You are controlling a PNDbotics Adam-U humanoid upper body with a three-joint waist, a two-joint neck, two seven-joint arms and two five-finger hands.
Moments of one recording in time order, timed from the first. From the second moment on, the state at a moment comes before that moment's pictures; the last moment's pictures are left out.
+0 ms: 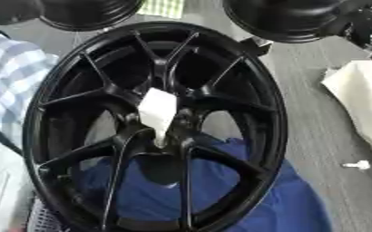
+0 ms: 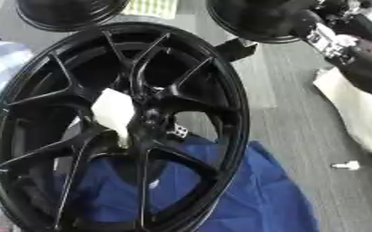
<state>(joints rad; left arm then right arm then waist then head) -1.00 0.98 -0.31 -1.85 0.24 0.04 -0.50 -0.42 -0.77 0.02 -1.97 -0.54 0.11 0.22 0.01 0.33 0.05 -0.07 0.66</state>
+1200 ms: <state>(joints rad) -1.21 0.78 -0.59 -1.75 -0.04 0.10 -0.90 -0.40 -0.79 0.06 -1.95 -0.50 0.13 0.27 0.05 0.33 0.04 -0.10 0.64</state>
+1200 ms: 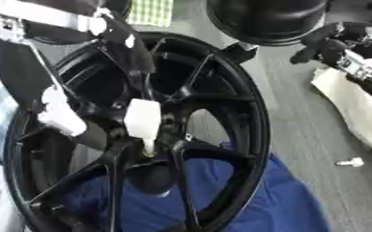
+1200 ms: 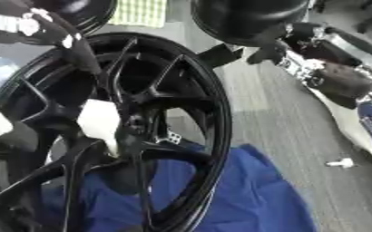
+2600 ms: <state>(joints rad) -1.22 0.67 -0.68 -1.61 -0.20 0.23 -0.90 -0.40 -0.78 0.05 -1.95 -0.50 0.13 0.28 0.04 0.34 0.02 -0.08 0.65</state>
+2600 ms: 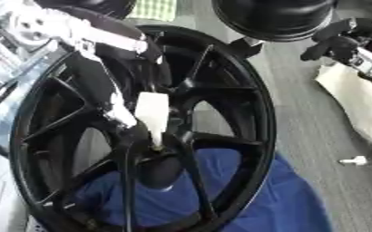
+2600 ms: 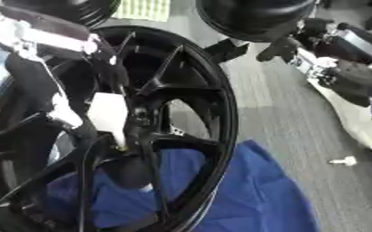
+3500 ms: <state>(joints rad) -1.23 0.65 -0.72 -1.66 -0.28 0.24 -0.90 -0.41 -0.78 0.05 -1.95 -0.50 0.13 0.29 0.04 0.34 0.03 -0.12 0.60</state>
